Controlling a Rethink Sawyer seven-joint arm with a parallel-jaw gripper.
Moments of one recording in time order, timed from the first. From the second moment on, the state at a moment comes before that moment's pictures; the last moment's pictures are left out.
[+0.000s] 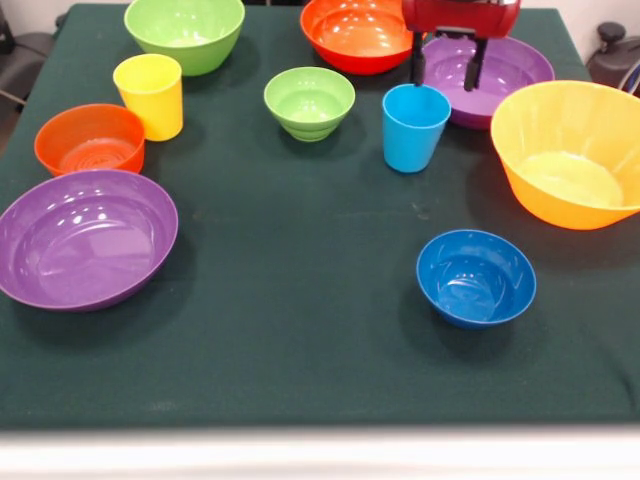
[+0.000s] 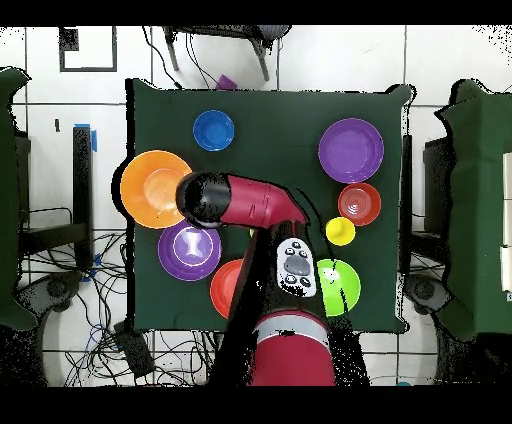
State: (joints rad) arm -0.09 -0.59 -0.01 1.62 0.12 0.59 1.78
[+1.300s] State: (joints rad) arm -0.04 -0.31 -0.06 1.09 0.12 0.70 1.78
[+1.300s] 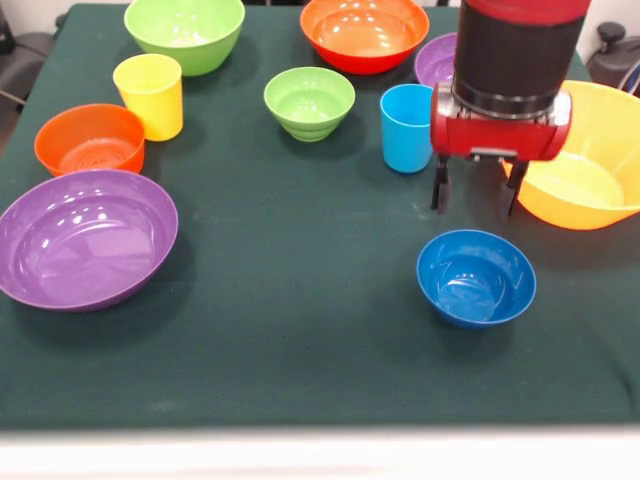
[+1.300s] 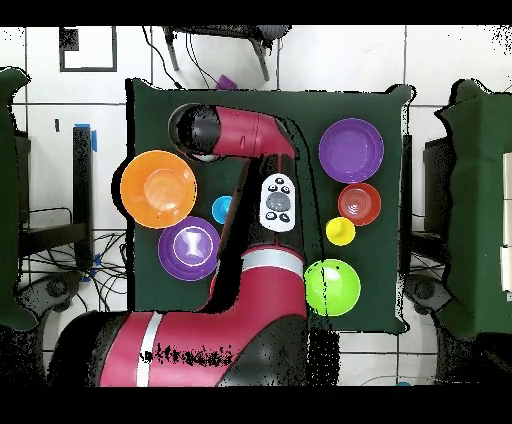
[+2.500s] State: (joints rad) arm -0.09 -0.20 -0.06 1.04 0.12 0.71 1.78
